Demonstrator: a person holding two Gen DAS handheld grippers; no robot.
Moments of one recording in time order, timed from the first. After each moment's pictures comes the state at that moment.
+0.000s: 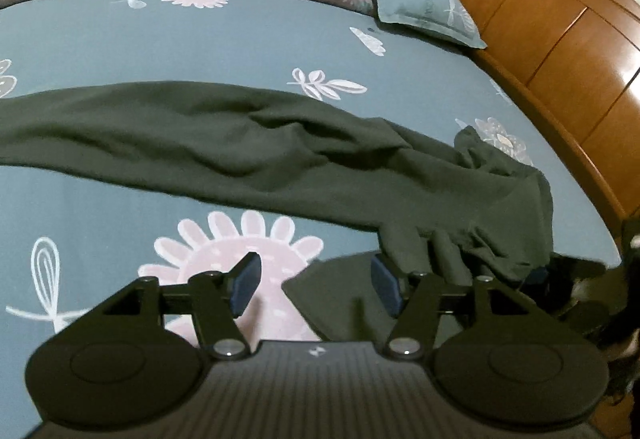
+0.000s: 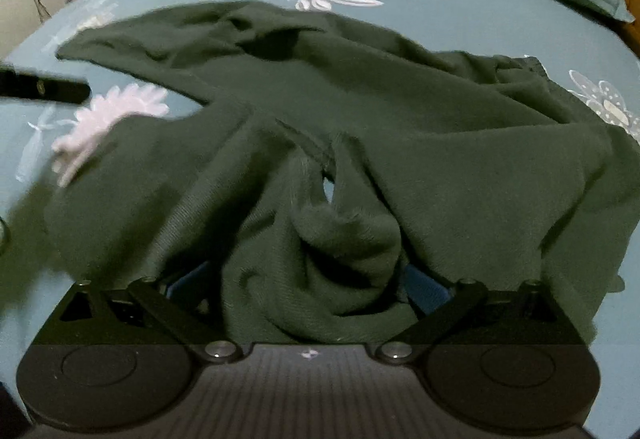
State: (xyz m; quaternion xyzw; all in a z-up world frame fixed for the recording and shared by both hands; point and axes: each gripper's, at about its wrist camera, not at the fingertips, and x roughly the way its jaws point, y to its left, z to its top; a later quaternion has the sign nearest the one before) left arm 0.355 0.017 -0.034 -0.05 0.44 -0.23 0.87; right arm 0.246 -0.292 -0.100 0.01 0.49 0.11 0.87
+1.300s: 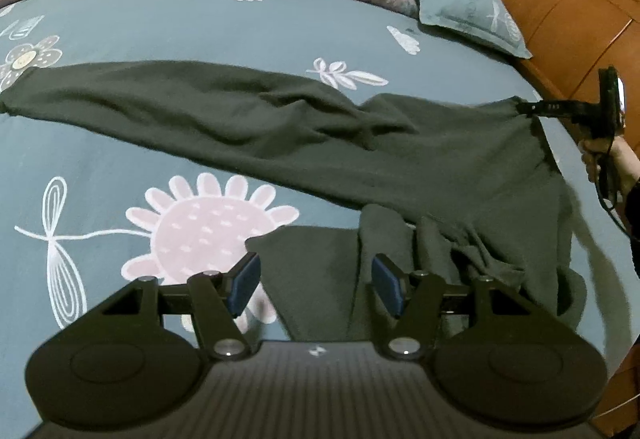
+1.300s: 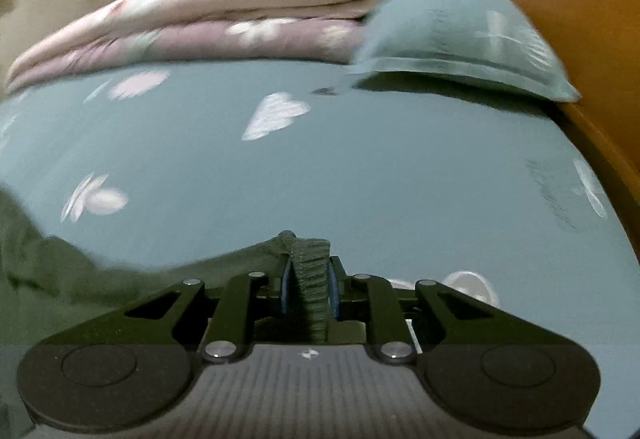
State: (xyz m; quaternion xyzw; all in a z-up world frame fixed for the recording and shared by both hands) left arm 0.321 -0.030 -0.033 -0.06 0.45 -0.15 0.88; right arm 0.442 -0.531 -0.063 0.02 0.37 0.00 0.93
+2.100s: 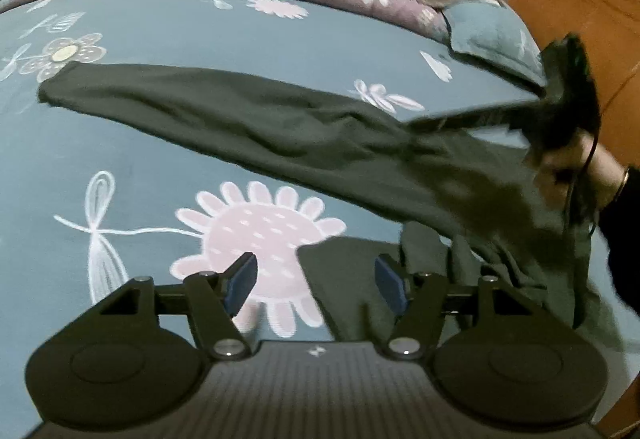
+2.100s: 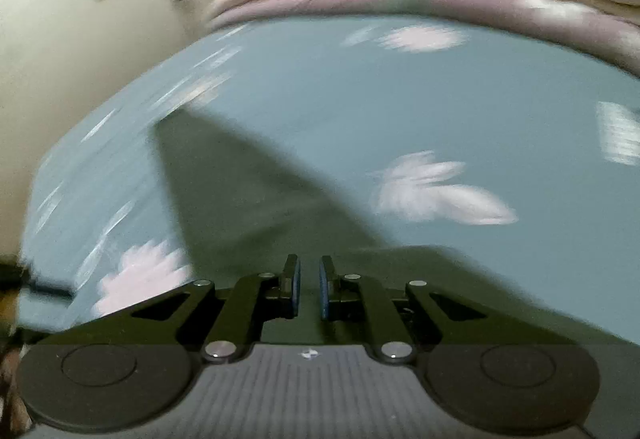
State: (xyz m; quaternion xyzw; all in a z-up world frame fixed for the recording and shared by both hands) left arm 0.314 0.008 -0.035 -0.10 0.42 -0.11 0.89; right arm 0.472 -0.277 -0.080 -0.02 0.41 0.36 0.83
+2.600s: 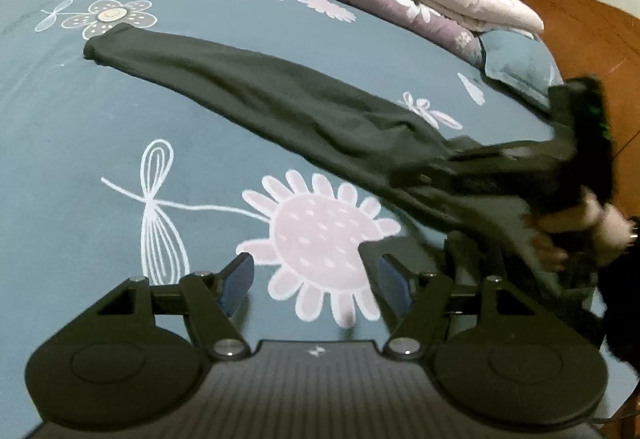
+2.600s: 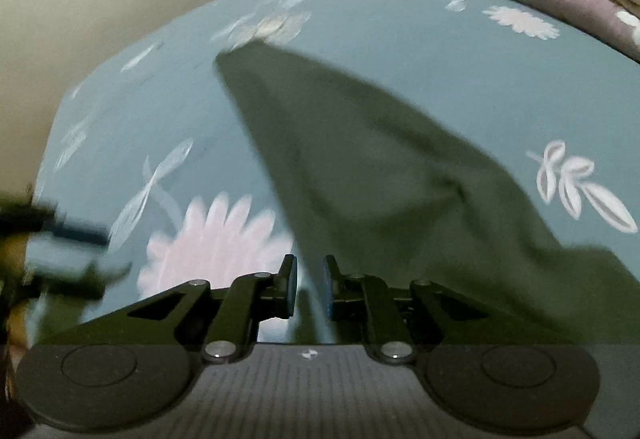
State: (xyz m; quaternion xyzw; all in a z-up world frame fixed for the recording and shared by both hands) left arm 0.316 0.060 -0.052 -0.15 0.42 -0.09 0.89; right arm 0.450 -0.183 -0.096 -0.04 0.44 0.38 0.82
